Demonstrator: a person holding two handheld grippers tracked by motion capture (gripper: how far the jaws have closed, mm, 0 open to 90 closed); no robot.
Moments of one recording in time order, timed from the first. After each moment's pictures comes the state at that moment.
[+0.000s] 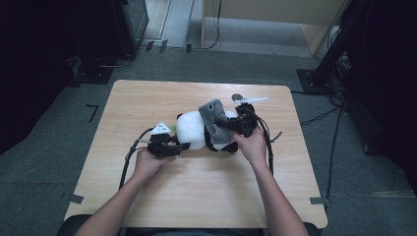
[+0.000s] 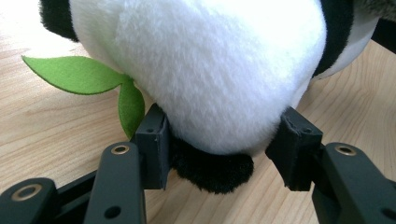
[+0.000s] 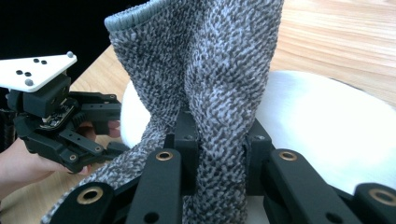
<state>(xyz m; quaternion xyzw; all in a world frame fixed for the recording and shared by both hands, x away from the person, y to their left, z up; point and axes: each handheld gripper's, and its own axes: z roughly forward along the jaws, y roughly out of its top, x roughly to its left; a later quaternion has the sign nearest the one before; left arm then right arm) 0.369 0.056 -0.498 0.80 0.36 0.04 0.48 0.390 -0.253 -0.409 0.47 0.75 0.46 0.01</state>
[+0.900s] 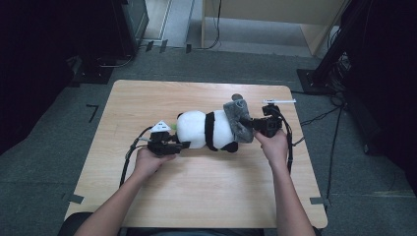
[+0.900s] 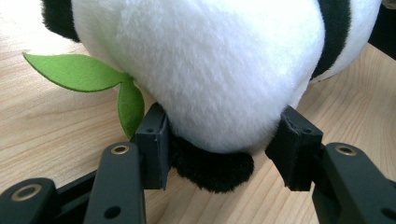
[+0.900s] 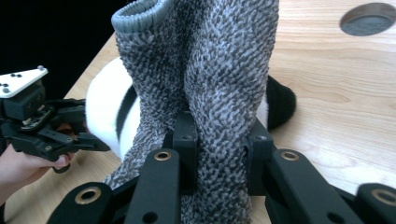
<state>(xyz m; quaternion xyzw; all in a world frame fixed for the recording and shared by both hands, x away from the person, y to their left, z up) 0.373 0.057 -0.497 0.80 0.37 0.03 0.48 0.389 -0.324 -0.418 0.53 0.71 0.46 0.00</state>
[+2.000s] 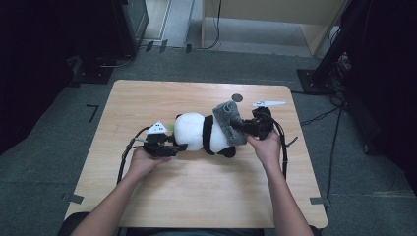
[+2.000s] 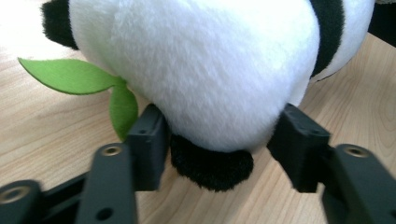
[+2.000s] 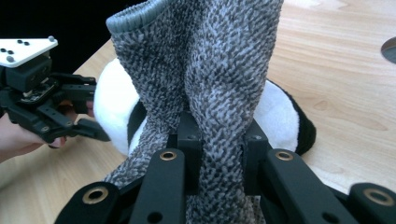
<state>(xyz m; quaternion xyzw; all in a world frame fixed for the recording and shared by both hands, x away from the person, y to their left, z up) 0.368 0.068 -0.490 0.82 0.33 0.04 0.47 0.378 -0.294 -0.413 0.47 0.75 0.47 0.03</state>
